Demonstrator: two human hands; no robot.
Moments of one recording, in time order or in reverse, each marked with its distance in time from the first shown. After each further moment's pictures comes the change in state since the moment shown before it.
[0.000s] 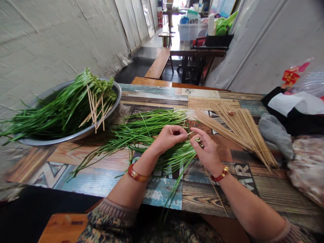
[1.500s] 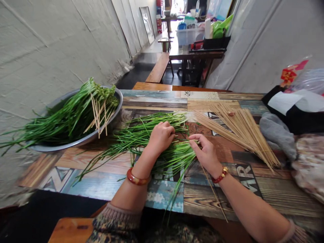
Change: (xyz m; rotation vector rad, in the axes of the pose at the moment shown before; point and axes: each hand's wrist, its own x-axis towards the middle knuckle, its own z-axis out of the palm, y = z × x) left_hand 0.003 -0.005 -0.028 1.241 0.153 0.265; right_hand 0.001 0.009 0.003 -0.025 -0.021 0.062
